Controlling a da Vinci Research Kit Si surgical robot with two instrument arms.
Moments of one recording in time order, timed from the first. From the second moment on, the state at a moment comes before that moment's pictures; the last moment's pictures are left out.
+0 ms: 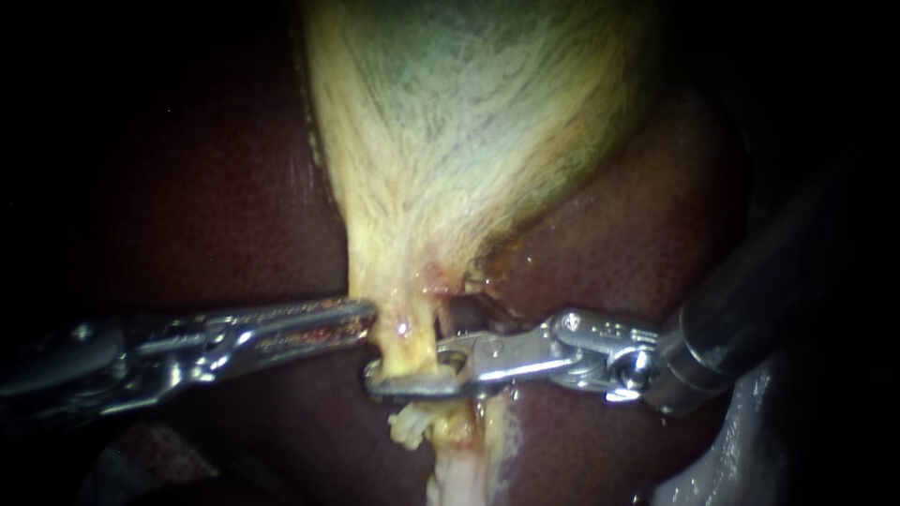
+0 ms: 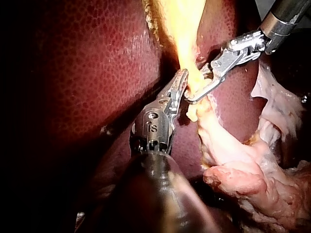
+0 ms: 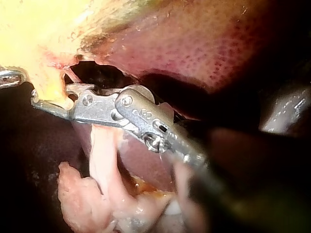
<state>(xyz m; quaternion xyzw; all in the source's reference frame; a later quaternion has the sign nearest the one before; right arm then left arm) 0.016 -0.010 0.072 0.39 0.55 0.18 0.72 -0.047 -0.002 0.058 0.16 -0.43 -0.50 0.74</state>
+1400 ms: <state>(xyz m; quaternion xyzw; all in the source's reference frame) 0.016 -0.008 0.074 0.29 0.59 0.09 0.75 -0.046 -0.002 0.057 0.16 -0.43 -0.50 0.74</state>
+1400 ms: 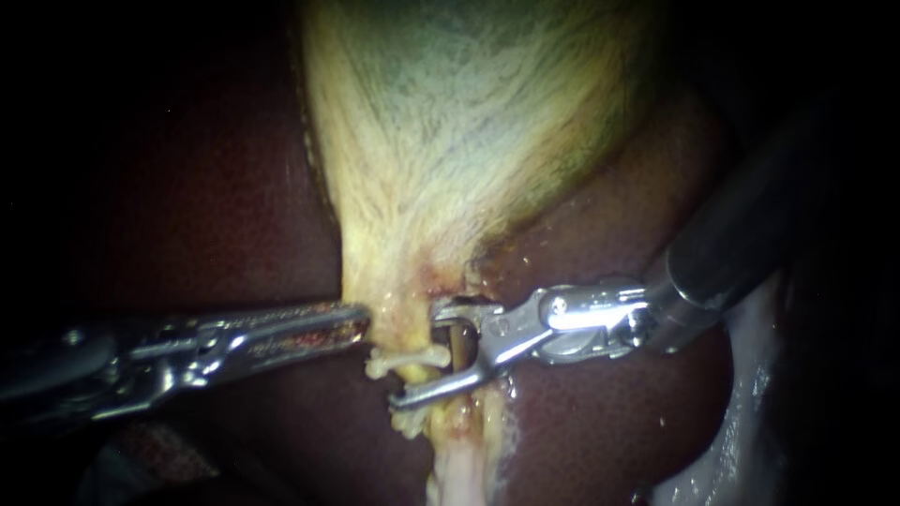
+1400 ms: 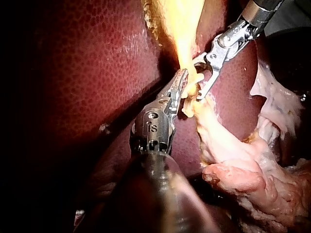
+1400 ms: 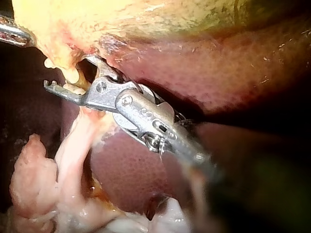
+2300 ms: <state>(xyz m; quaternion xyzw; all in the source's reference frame) 0.002 -0.003 0.067 0.23 0.60 0.06 0.76 -0.046 -0.002 0.058 0.16 -0.43 -0.50 0.74</state>
